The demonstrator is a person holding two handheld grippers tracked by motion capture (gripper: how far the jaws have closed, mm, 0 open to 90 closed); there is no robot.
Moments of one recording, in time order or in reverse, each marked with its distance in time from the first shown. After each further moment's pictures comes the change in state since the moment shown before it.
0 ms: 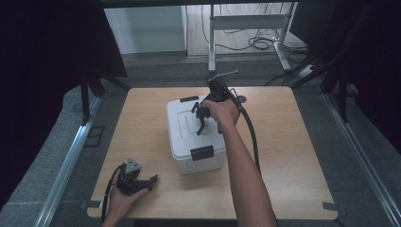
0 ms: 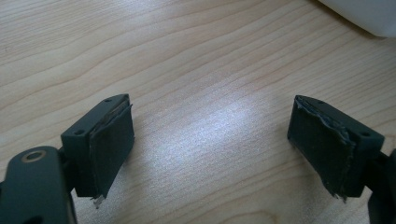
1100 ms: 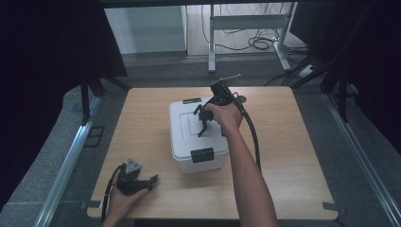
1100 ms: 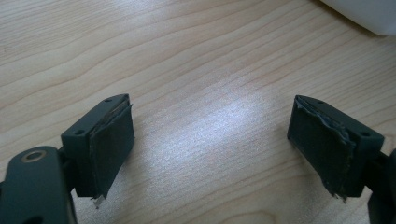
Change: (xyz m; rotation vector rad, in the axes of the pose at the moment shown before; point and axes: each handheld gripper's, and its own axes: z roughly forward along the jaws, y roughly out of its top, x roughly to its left) left arm 0.000 0.000 0.000 0.000 -0.001 0.002; right arm -0.015 -0.004 0.004 -0.010 -0.003 -0.024
